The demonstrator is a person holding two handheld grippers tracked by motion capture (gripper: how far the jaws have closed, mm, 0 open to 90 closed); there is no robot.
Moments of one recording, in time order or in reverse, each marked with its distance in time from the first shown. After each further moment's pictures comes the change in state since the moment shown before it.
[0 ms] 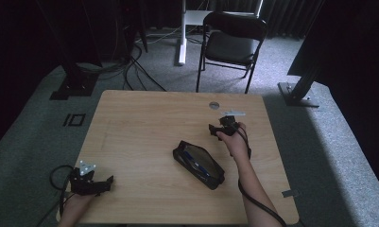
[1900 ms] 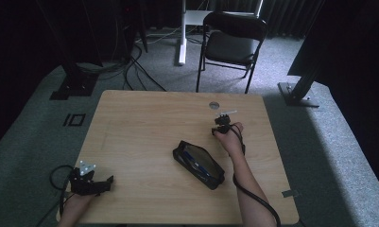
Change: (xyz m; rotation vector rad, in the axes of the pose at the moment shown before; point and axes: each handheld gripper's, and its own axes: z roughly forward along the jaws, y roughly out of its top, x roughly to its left) left arm 0.000 0.000 0.000 0.000 0.000 0.000; right arm 0.002 -0.001 0.029 0.204 -0.065 -0.004
